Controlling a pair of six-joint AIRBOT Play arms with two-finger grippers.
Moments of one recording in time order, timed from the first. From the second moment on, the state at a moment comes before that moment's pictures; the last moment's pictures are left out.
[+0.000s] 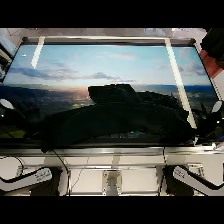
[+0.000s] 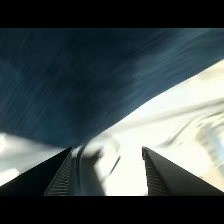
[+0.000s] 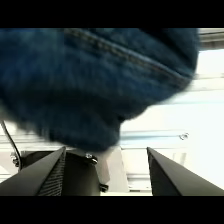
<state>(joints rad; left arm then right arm) 0.47 -1.30 0.89 1.21 -1.69 -1.19 -0.49 -1.16 0.85 -1.65 1.63 1.25</state>
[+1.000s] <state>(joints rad) 0.58 -1.47 1.07 1.00 -1.31 -1.20 -0.49 -1.09 1.06 -1.61 1.38 1.25</state>
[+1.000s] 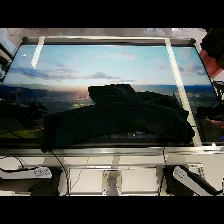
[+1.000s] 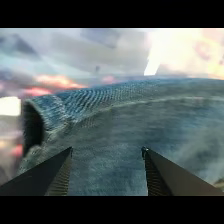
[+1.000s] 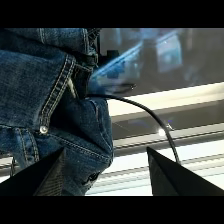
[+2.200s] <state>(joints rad) 0.43 -1.61 1.07 1.02 -1.17 -1.24 -0.49 -1.09 1.02 -1.63 1.32 1.27</state>
